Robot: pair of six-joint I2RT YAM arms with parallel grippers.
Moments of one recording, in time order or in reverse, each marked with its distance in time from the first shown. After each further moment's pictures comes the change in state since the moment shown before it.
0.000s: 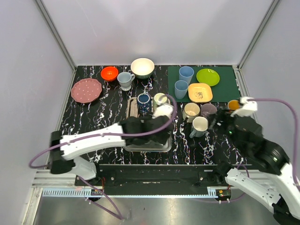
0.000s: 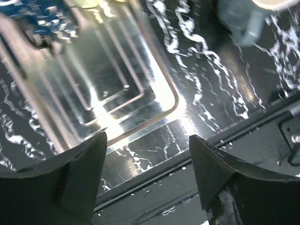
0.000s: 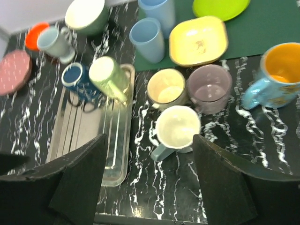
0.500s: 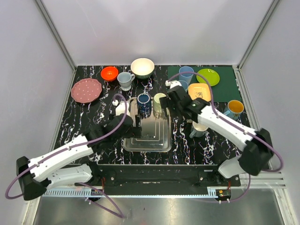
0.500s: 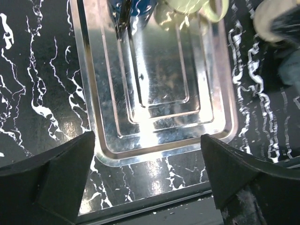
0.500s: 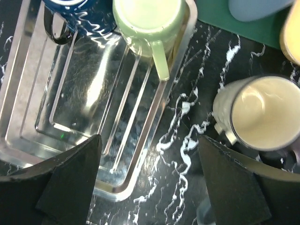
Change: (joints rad) left arm 0.329 -0.532 -0.576 0.222 0.015 -0.095; right arm 0.001 0.854 0.069 0.345 -0.334 -0.220
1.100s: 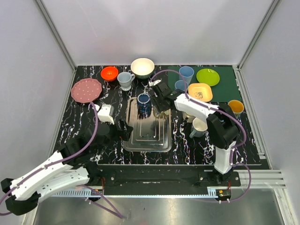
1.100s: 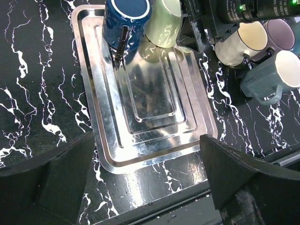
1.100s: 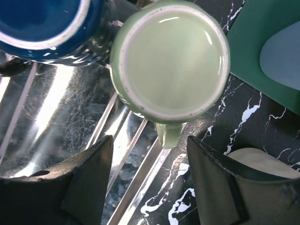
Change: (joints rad) left arm 0.002 -0.376 -0.106 0.040 -0.002 0.089; right arm -0.031 0.504 0.275 0.079 -0.029 -0.216
